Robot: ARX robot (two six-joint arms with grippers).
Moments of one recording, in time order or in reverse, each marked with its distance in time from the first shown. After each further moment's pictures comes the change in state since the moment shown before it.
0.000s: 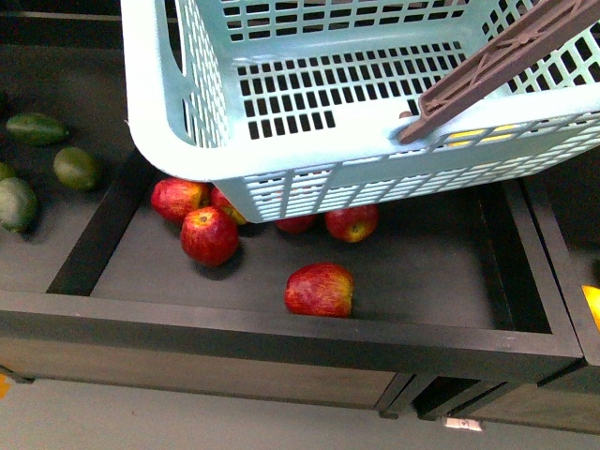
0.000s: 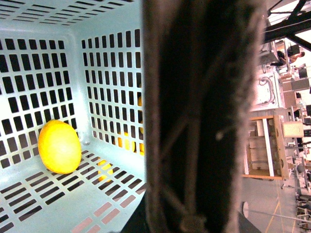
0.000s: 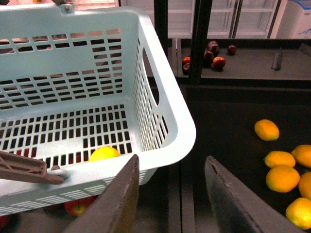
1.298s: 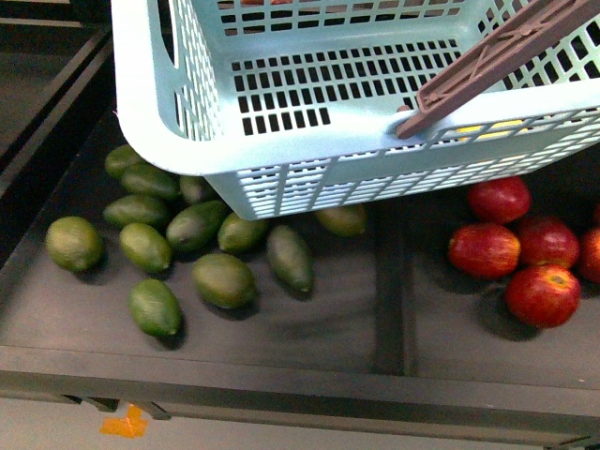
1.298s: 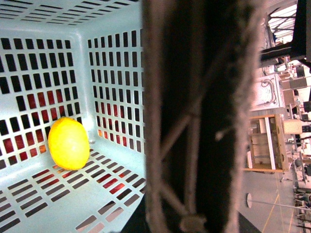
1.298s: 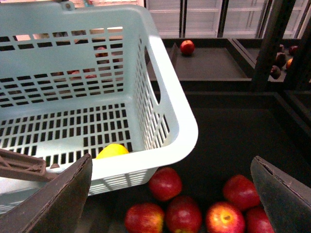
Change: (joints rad) left arm -0.001 -0.002 0.000 0.000 0.000 0.001; right arm 0.002 -0.003 -0.007 -0.002 0.001 0.000
